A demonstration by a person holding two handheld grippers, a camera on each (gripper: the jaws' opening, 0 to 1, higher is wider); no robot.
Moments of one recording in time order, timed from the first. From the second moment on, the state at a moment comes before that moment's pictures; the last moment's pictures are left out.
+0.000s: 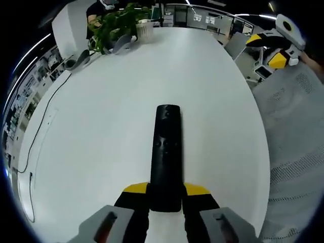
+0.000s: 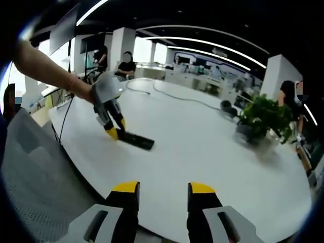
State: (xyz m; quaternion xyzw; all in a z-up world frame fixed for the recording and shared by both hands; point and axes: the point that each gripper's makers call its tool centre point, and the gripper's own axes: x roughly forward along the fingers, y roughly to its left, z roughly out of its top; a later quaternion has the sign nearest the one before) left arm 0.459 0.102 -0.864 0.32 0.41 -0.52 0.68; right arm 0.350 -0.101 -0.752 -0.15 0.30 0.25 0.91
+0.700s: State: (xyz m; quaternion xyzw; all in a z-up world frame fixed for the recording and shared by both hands) left arm 0.431 0.105 -0.865 0.35 0.41 -0.54 0.65; right arm 0.349 -0.101 -0.753 -0.15 0.30 0.25 0.91
